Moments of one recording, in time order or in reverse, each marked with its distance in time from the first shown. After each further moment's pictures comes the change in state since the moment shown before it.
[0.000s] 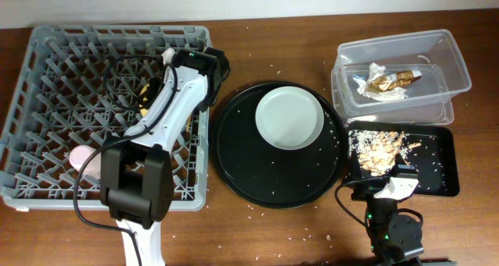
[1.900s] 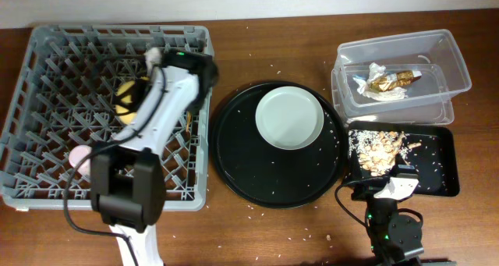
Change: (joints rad) left arm 0.043 -0.046 -0.027 -0.145 -0.150 -0.149; right arm 0.000 0.000 0.000 0.000 0.000 0.000
